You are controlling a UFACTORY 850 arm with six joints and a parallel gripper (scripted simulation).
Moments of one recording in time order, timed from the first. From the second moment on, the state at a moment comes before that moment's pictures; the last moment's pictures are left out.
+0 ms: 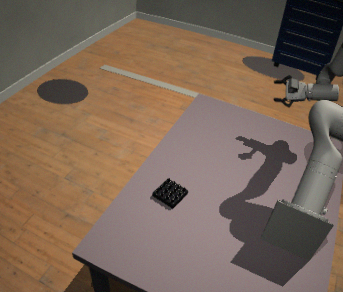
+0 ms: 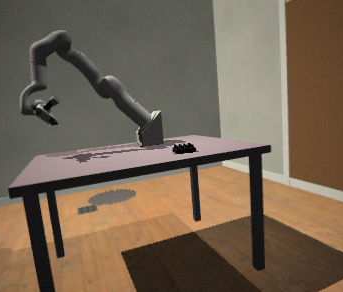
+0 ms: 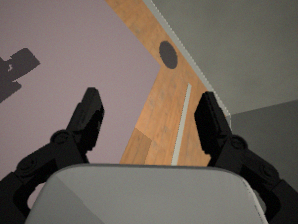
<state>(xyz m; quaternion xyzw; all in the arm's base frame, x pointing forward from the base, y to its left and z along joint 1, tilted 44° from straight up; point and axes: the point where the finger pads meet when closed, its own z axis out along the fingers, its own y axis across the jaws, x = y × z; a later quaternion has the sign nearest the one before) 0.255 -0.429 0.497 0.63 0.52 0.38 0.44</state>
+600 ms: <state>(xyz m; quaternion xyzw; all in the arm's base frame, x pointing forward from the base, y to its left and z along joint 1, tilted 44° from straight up) 0.308 -0.372 0.408 0.53 0.70 0.36 0.31</state>
